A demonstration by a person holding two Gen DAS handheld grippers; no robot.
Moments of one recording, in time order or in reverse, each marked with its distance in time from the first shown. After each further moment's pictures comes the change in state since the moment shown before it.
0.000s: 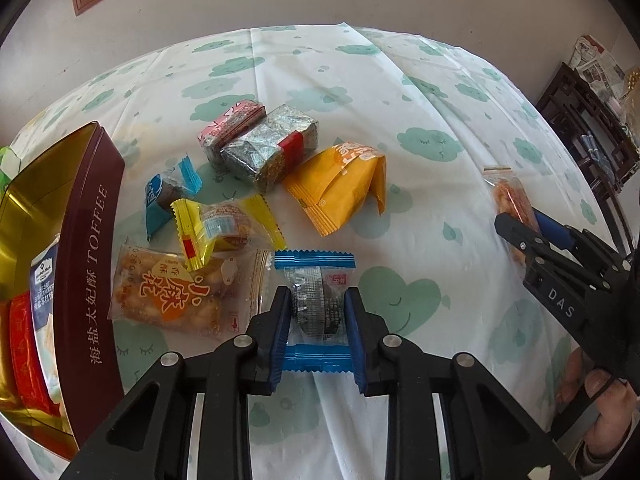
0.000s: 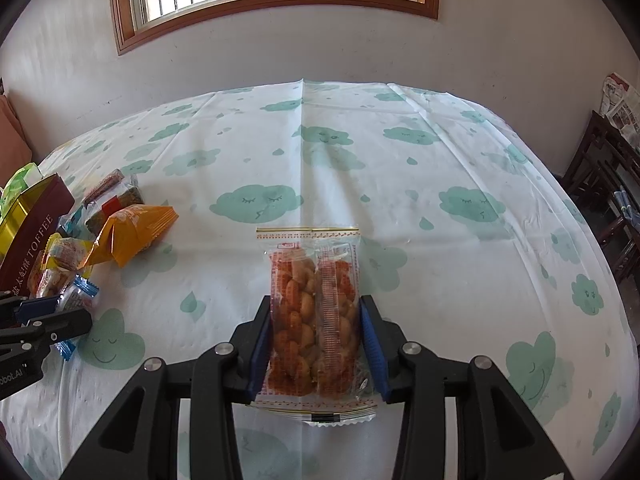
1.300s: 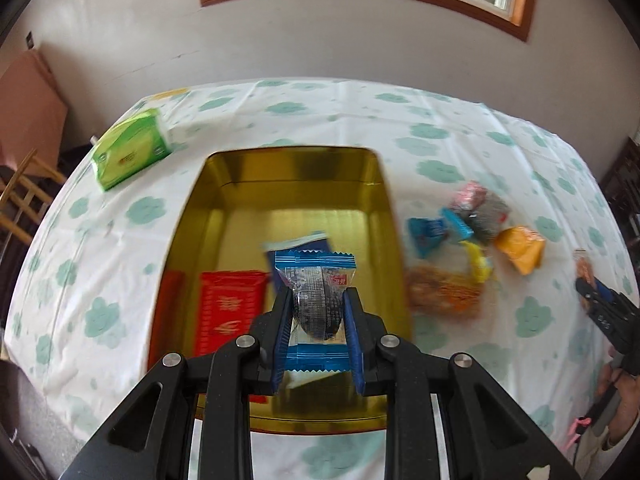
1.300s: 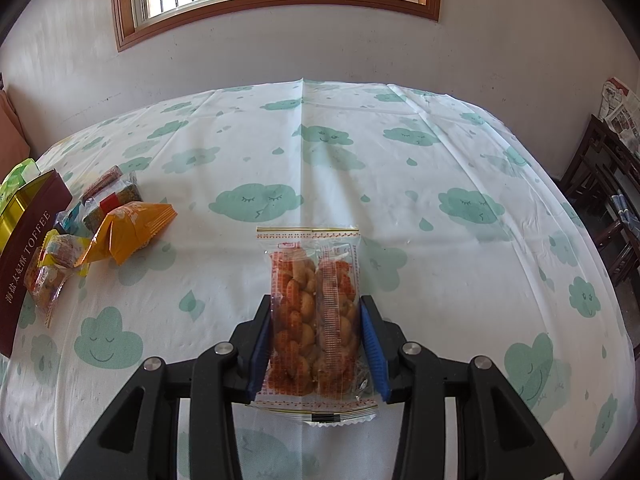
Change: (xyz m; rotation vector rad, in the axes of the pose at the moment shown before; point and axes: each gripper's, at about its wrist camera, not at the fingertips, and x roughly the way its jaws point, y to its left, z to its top) left arm -0.099 0.167 -0.029 -0.238 -0.126 0.238; right arm 0.000 0.001 0.000 -0.003 0.001 -0.003
